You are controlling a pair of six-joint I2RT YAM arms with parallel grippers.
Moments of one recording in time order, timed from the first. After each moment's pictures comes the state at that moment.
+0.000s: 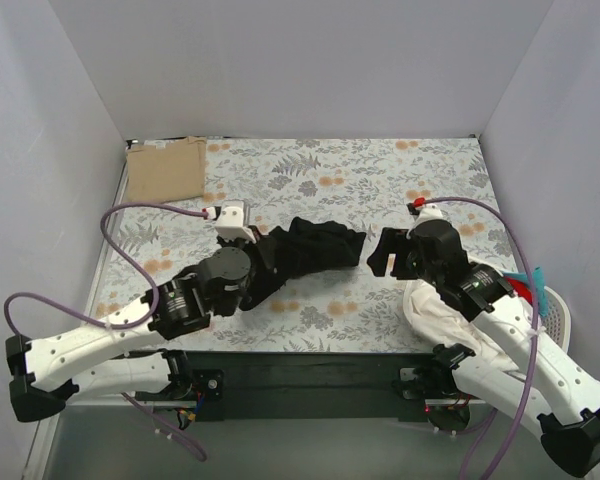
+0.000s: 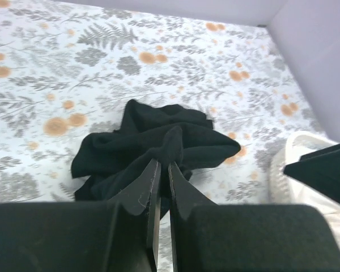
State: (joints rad) left arm -1.16 0.95 0.94 -0.27 -0.79 -0.56; right arm 0.58 0.82 0.82 -0.64 0.09 0.50
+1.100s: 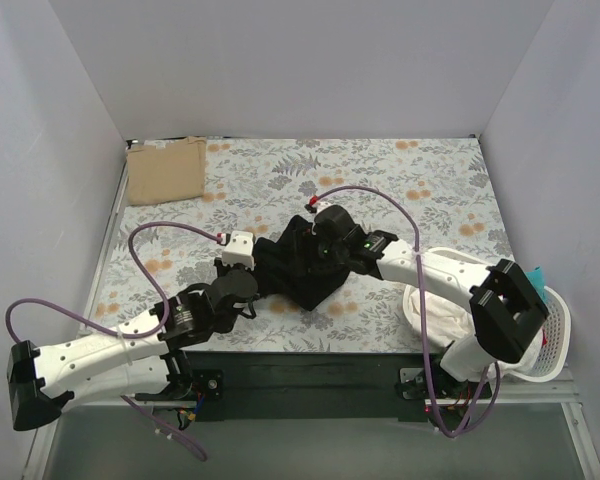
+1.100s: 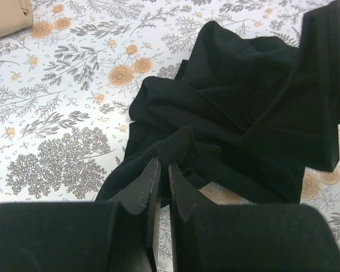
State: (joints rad) left arm -1.11 0.83 0.67 -0.37 -0.84 -0.44; right arm 0.84 1.51 1.02 -0.29 -0.10 0.60
